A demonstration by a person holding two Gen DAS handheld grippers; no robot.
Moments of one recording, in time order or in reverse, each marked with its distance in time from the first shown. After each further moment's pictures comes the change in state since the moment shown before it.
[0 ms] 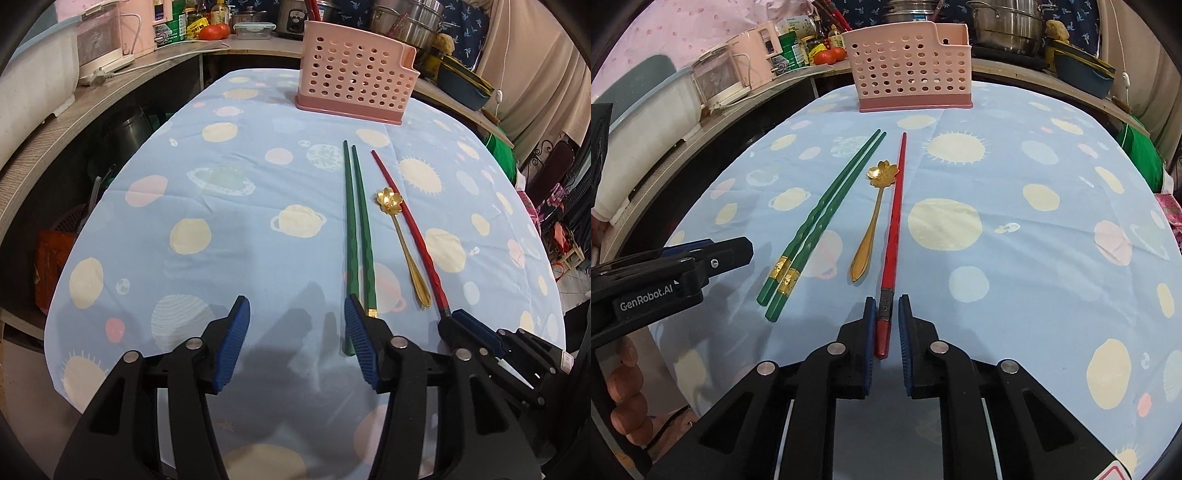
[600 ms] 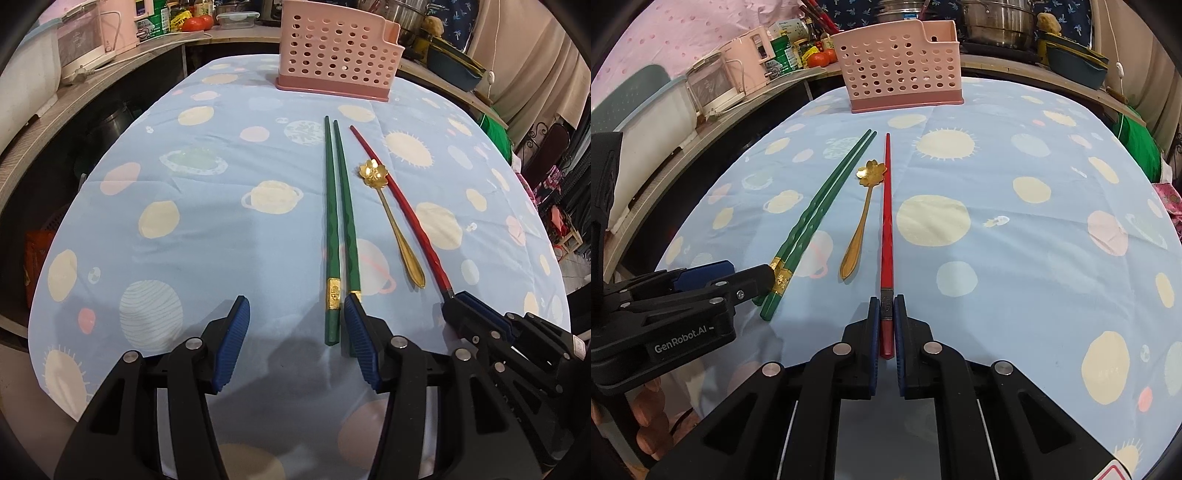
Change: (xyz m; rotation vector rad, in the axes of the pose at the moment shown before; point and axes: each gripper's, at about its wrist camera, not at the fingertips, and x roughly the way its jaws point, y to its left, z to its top) left arm 0.017 -0.015 -0.009 0.041 0.042 -0.009; right arm -0.002 -0.008 -0.001 0.033 0.002 0.010
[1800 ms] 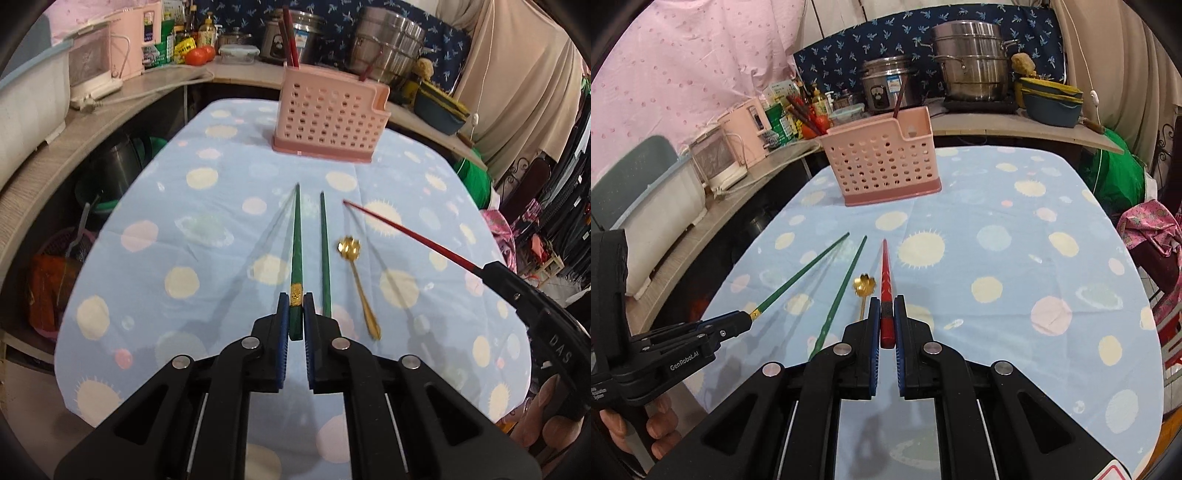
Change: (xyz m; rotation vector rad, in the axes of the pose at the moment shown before) left arm -0.065 0.010 0.043 -0.044 -0.125 -0.080; right arm -0.079 -0.022 0.061 0.078 -0.211 0.024
